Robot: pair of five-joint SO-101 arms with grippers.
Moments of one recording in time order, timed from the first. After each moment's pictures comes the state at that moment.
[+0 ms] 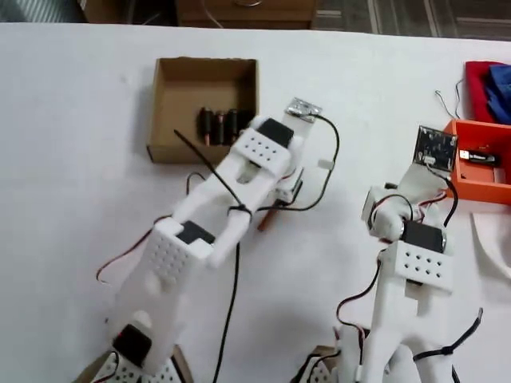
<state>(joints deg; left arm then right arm) 27.2 45.5 -36.8 85.2 10.8 12.3 -40.7 55.7 46.2 1.1</state>
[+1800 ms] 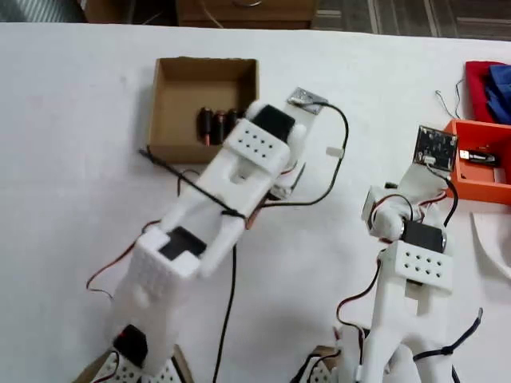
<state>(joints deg) 28.2 31.6 -37.9 100.1 10.5 12.3 -40.7 55.7 46.2 1.1</state>
